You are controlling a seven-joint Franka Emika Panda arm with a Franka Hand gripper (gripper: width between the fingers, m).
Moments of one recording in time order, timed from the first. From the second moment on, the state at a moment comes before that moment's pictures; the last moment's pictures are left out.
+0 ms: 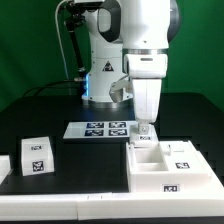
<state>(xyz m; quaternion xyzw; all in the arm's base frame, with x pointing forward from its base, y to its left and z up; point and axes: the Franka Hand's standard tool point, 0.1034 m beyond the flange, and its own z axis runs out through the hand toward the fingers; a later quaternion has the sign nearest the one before) 0.468 0.056 0.052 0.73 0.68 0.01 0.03</state>
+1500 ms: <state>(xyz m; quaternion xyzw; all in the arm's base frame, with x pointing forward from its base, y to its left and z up) 0.521 0.048 0.055 0.71 0.70 0.00 0.03</state>
